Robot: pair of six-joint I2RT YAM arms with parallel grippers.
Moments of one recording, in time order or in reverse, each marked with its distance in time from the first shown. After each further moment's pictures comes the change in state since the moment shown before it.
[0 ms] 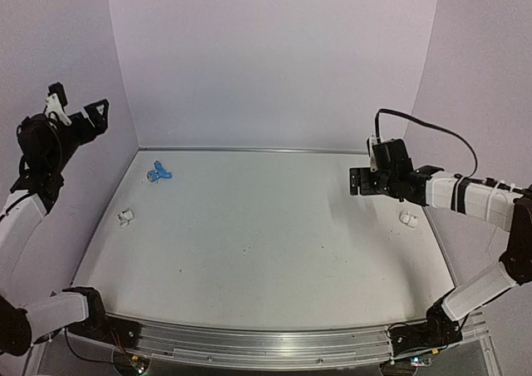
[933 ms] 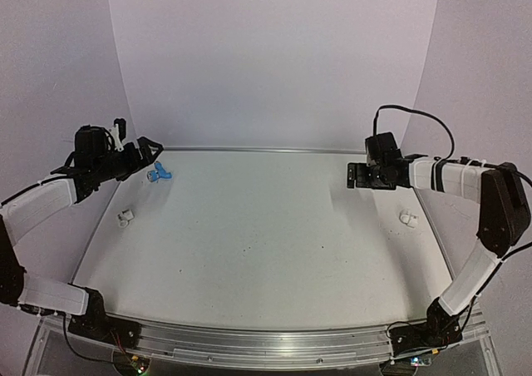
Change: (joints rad) left arm -0.189 0.235 0.012 -0.149 0.166 -0.186; right arm -0.095 0.252 0.147 -0.057 -0.065 0.064
